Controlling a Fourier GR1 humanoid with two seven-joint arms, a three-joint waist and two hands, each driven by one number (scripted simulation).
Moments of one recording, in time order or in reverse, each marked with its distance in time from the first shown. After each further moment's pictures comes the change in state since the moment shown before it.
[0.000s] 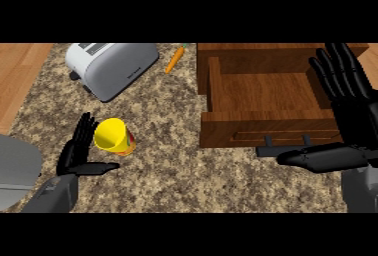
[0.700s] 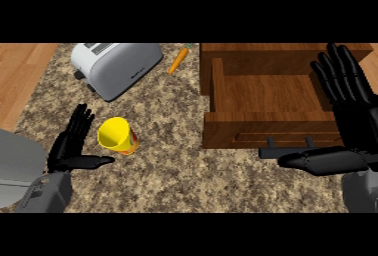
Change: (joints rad) left arm 0.160 -0.026 -0.035 -0.468 0.084 -0.020 0.340; right arm 0.030 -0.001 0.001 -0.005 0.003 -0.006 -0.021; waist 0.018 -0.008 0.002
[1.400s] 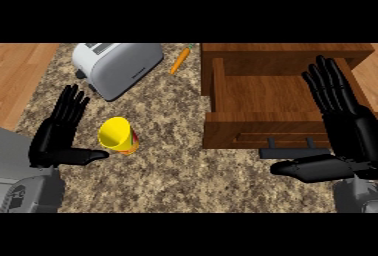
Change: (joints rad) left arm 0.146 -0.051 -0.048 -0.622 0.130 0.036 0.382; right arm 0.062 0.020 0.045 0.009 0.028 -0.017 -0.058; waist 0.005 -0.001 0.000
